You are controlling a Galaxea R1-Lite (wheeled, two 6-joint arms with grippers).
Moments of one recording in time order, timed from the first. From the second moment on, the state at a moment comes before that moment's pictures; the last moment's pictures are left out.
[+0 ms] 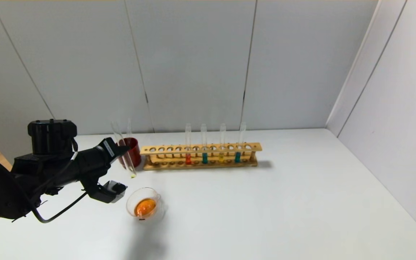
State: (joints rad) left arm -0.09 1.78 -0.63 -0.78 -0.28 2.41; right arm 0.00 0.00 0.00 0.00 0.00 0.00
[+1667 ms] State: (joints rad) left arm -0.15 1.60 -1.17 -0.12 0.02 1.35; right arm 0.00 0.00 0.00 0.00 0.00 0.00
